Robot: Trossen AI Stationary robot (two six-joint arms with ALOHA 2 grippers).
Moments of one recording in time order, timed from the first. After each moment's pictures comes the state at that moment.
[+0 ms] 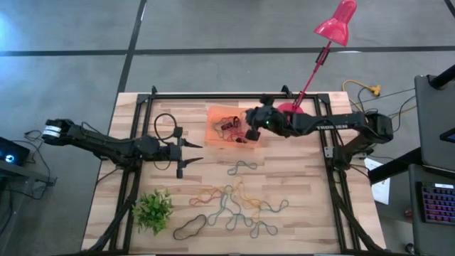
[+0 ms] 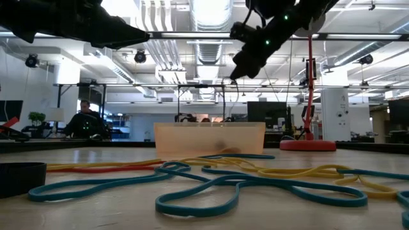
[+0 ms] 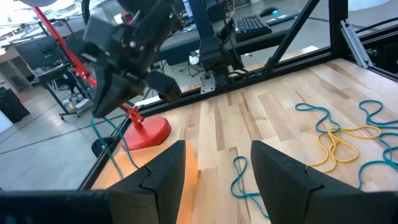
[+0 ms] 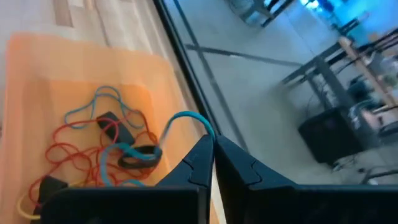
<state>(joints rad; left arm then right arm) -0.14 0.87 0.35 0.44 -0.22 0.30 -0.20 1.51 1.01 -0.09 0.52 -0.30</state>
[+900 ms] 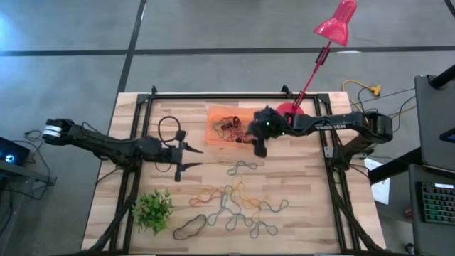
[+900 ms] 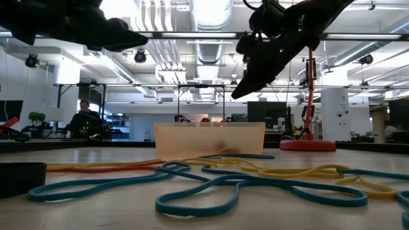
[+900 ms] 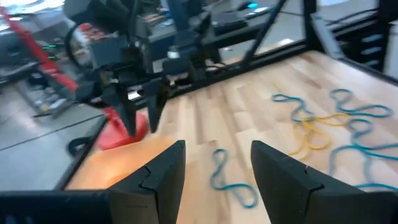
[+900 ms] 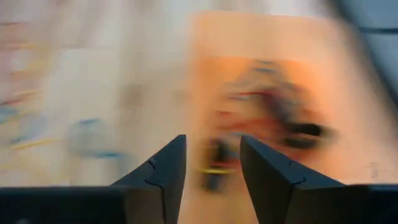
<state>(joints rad) -0.14 0.88 0.35 0.40 -0.14 0.30 -0.25 1.51 0.90 -0.13 -0.13 -0.14</state>
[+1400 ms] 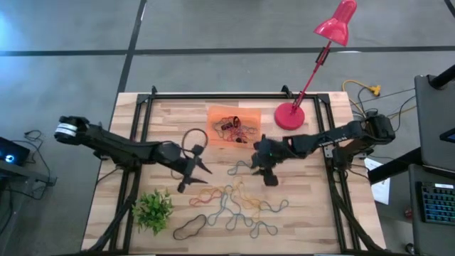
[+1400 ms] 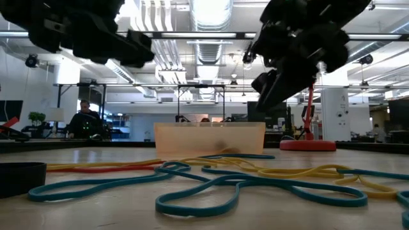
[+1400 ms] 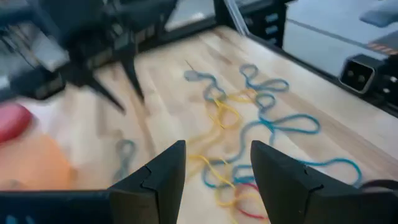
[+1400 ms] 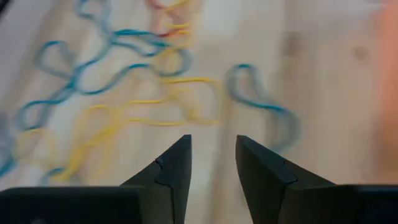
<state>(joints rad) -0.14 1.18 0.46 0.40 0.19 0.25 0.03 1.51 0.79 -0.12 -0.22 -0.02</state>
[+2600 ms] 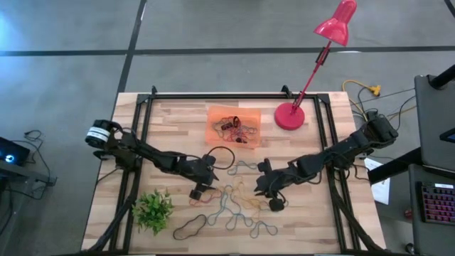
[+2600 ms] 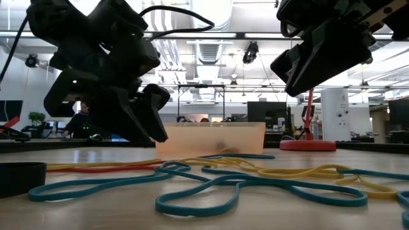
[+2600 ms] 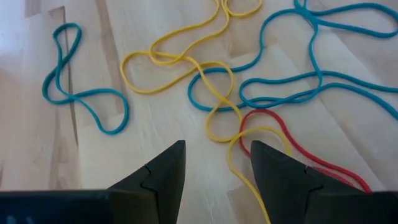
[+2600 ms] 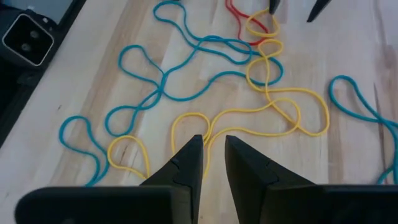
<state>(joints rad) -0.20 1.61 0.63 0.28 0.05 0.16 0.37 1.51 0.78 -0.06 0.01 0.21</state>
